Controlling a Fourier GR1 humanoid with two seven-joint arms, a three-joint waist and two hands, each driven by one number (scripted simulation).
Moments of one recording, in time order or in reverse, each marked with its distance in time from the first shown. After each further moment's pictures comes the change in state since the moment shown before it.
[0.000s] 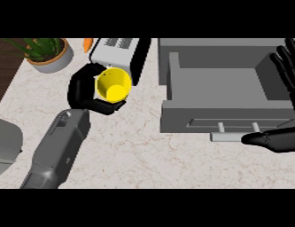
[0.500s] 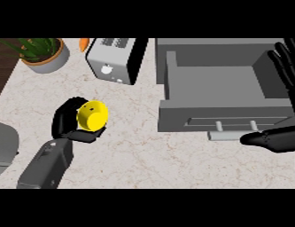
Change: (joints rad) left arm 0.144 0.078 0.051 0.252 -0.009 -0.093 -0.190; right arm -0.023 0.001 0.011 -0.009 -0.017 0.002 0.012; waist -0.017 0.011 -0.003
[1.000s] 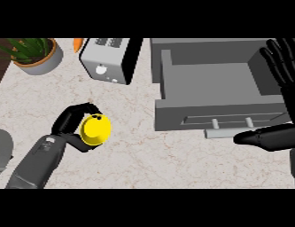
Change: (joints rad) left arm -0.033 0.082 -0.224 0.046 -0.194 -0.207 0.043; right arm -0.028 0.014 0.028 0.005 0.007 -0.005 0.004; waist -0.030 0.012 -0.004
